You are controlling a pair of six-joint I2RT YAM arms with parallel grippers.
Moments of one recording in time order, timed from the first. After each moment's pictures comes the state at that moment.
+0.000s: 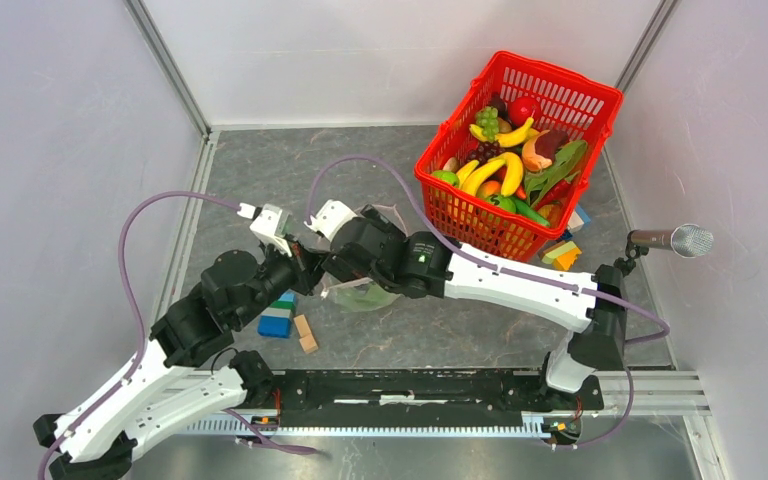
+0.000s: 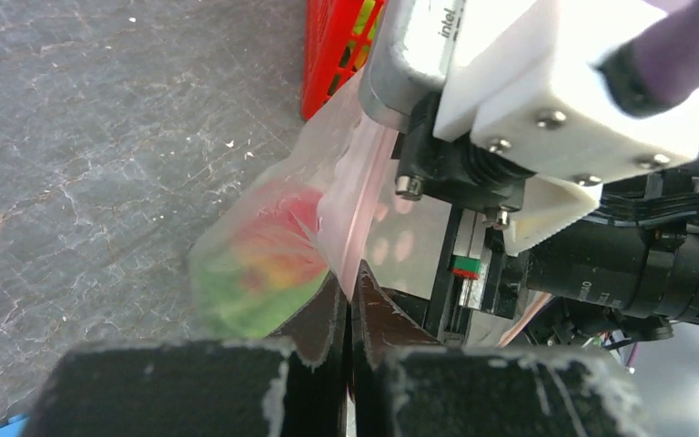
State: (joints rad) left arm -0.87 0.59 0.86 -0.50 -0.20 -0.45; right arm 1.23 1.67 1.62 -0.74 0.51 0.05
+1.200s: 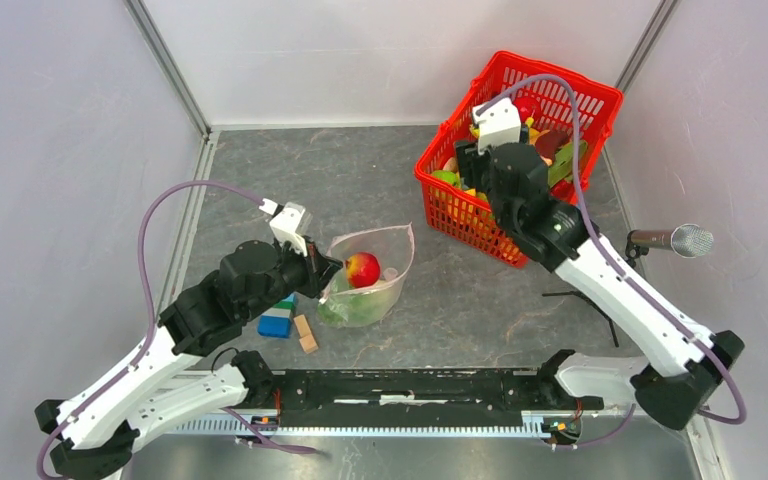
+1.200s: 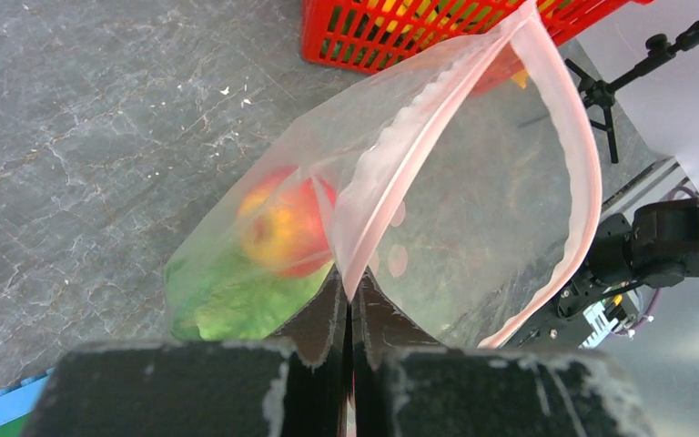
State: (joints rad) left arm -0.88 0.68 0.94 -0.62 -0.18 -0.44; right arm 0.74 1.19 1.32 -0.34 0.63 -0.07
